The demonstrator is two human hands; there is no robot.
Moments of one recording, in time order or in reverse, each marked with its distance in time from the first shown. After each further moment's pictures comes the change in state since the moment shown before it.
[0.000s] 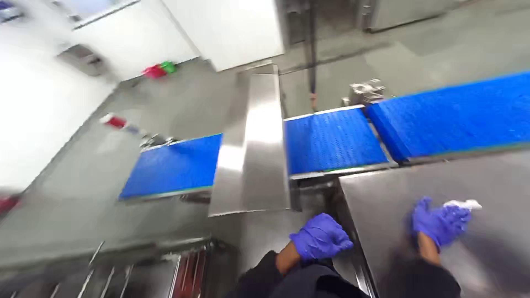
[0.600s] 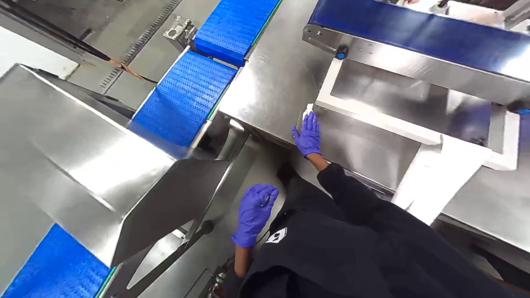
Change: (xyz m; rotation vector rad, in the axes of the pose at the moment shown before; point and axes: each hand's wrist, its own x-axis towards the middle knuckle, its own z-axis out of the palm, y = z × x) left_hand -0.162 0.038 0.071 0.059 -0.046 0.143; right_hand -0.261 0.072 -0.074 -0.001 0.000 0.120
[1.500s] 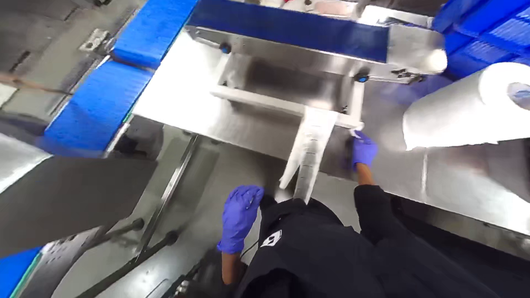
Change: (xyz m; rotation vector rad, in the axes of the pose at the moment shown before) left_hand -0.064 0.240 0.178 0.086 -0.019 0.093; right_hand -0.153 0.446 -0.277 0.339 0.339 0.604
